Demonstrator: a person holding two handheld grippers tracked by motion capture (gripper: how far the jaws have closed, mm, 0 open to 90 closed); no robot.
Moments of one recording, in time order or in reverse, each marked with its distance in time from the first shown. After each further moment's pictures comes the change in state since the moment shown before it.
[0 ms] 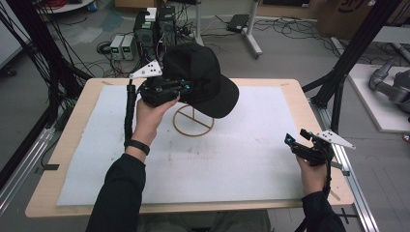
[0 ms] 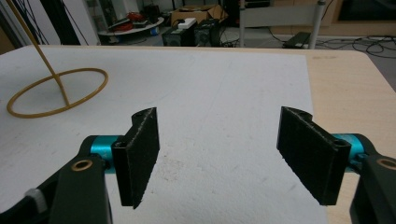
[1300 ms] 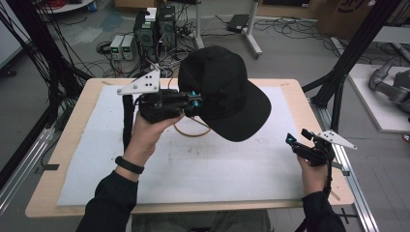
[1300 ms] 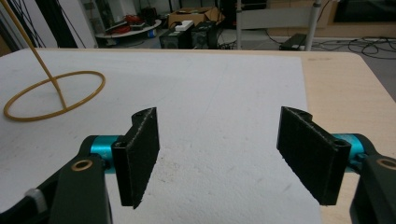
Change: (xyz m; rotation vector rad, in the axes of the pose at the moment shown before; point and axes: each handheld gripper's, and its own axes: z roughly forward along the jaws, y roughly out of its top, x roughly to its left) left arm -0.071 0.032 -0.020 -0.104 -0.261 0.136; right arm -0.001 0.001 -0.002 -0.010 -0.011 0.010
